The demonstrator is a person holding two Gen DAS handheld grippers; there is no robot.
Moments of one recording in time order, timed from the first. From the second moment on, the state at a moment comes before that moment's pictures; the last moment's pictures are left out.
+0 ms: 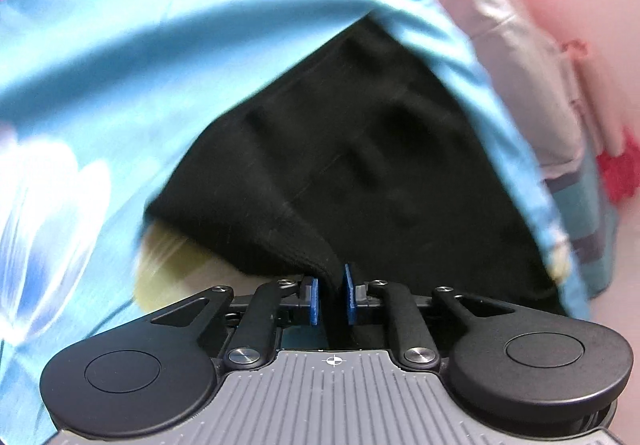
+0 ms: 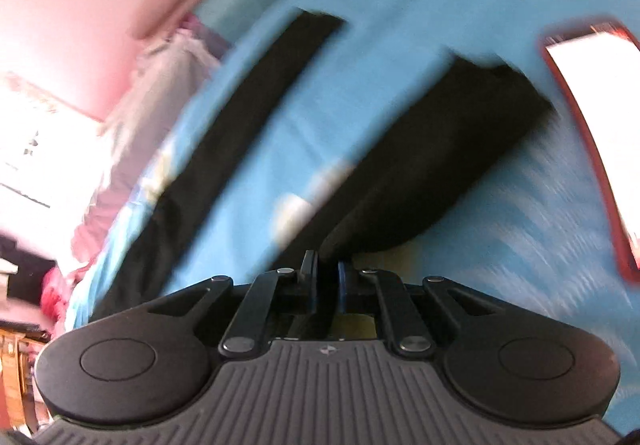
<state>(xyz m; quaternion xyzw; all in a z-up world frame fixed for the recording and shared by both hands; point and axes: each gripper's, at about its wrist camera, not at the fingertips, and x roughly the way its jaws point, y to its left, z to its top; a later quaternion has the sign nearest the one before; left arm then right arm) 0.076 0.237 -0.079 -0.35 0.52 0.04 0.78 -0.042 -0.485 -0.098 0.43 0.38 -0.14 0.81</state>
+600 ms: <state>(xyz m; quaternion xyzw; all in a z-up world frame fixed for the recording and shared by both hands) 0.268 0.216 -0.049 -0.30 0.53 -0.01 0.80 0.207 -0.516 -0.090 0.36 0.34 -0.08 0.86</state>
